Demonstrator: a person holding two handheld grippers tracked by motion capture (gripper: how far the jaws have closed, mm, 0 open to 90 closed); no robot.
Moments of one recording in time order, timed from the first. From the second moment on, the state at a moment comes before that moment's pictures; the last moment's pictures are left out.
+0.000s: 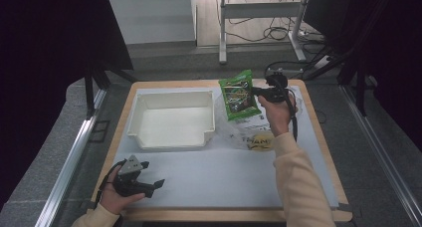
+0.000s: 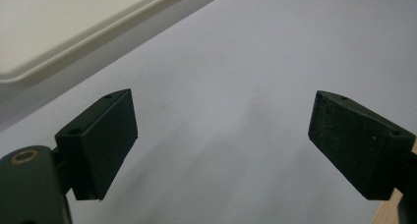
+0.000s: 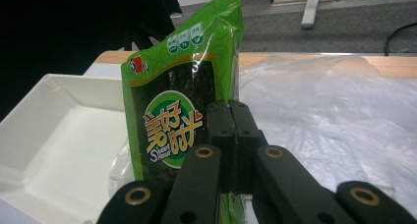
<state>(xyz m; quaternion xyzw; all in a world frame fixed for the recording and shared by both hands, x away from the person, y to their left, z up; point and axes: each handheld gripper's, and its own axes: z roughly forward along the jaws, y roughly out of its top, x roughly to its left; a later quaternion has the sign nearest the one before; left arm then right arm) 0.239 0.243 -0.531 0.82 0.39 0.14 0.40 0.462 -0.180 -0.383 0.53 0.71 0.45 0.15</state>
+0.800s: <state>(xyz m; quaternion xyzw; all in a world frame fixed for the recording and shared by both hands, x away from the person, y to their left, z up) 0.239 0.243 -0.530 0.82 0.39 0.14 0.40 0.459 -0.160 -0.382 0.51 0.71 0.47 0.13</state>
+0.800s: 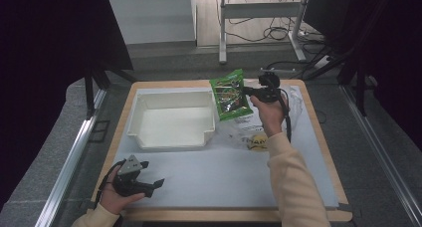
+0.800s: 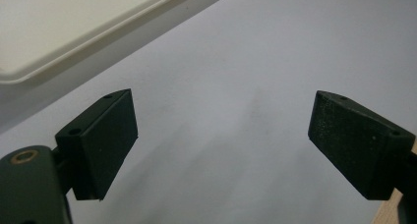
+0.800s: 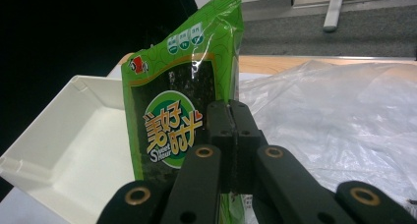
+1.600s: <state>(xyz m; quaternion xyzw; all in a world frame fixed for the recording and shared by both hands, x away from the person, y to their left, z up) 0.239 0.244 -0.529 0.82 0.39 0.14 0.40 0.460 -0.130 -0.376 0.49 0.72 0.47 0.12</state>
